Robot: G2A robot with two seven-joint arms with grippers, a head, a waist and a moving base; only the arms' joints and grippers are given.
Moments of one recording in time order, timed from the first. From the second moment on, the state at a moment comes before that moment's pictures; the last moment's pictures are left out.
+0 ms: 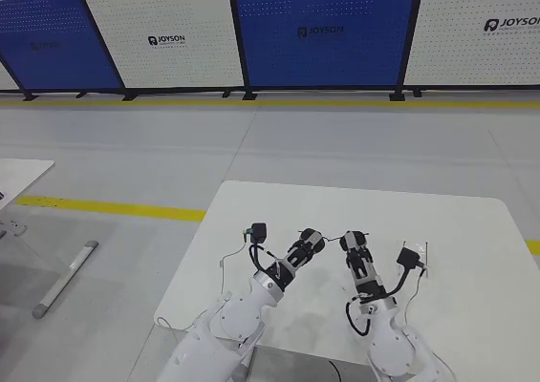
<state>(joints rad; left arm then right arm) 1.47 -1.30 -1.14 -1.66 0.11 -0.18 -0.08 -1.37 -1.41 1.00 -1.40 -0.40 -0.34 -0.27</state>
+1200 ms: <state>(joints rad) 1.48 -1.30 -1.15 -1.66 -0.07 -0.26 -0.16 -1.39 -1.42 1.01 -1.42 -0.37 -0.34 -0.26</state>
